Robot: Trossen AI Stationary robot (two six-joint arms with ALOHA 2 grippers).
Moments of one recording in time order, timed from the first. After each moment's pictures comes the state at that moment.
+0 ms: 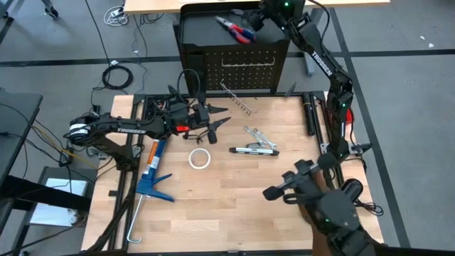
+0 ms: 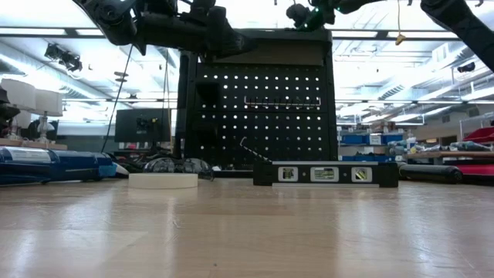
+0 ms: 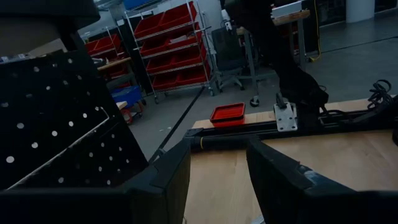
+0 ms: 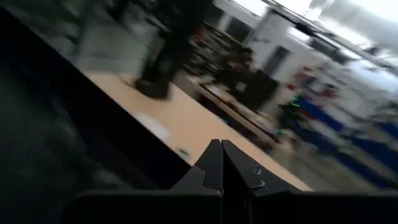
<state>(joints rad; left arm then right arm) 0.25 1.41 0.78 0.66 -0.04 0.26 -0.92 2.02 2.35 -0.37 0.21 -0.48</state>
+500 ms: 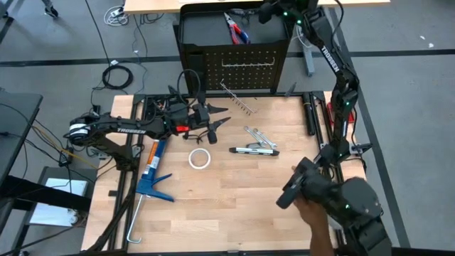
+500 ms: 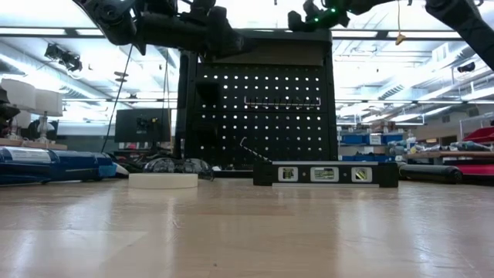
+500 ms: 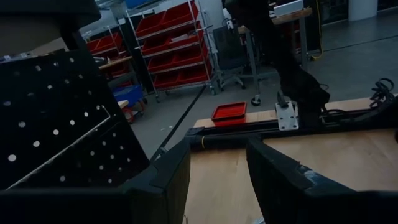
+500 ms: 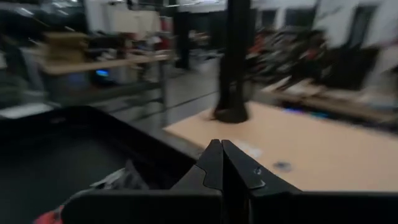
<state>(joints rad) 0.25 1.41 0.78 0.66 -0.05 0.26 -1.02 1.99 2.36 -0.37 -0.21 0.03</state>
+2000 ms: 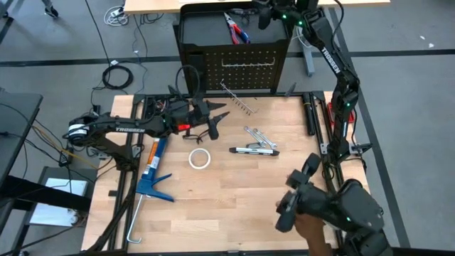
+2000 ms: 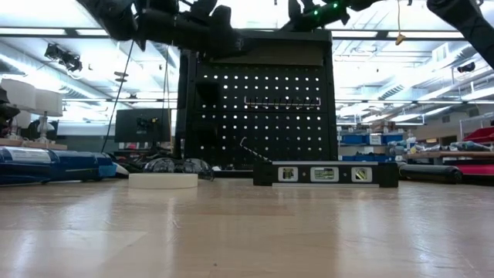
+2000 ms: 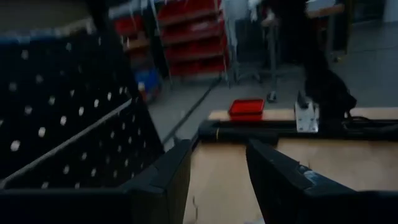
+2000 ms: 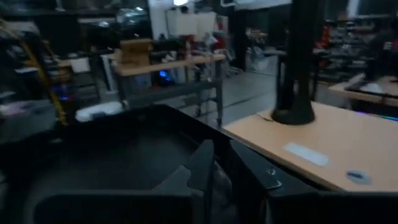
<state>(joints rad) 0.26 1.39 0.81 0.59 -0.14 0.18 -1.00 1.98 2.36 -0.37 -0.44 0.08</state>
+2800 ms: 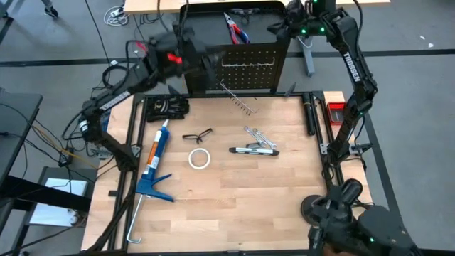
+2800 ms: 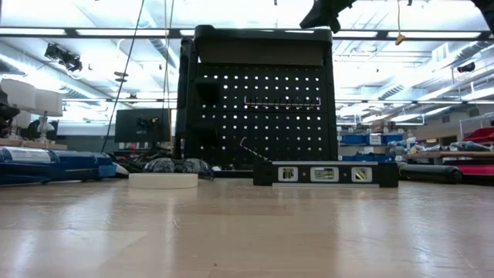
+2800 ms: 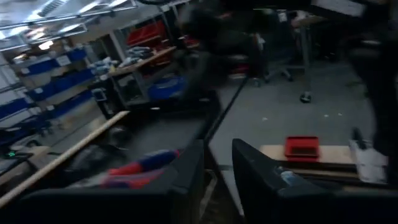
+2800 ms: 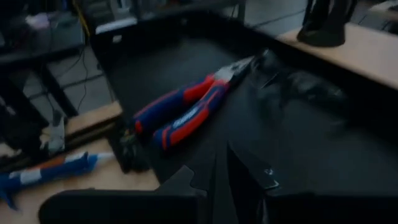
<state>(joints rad) 0.48 1.53 1.83 -0.32 -0.02 0.31 -1.00 1.79 2.36 -0.98 -0.50 -0.13</state>
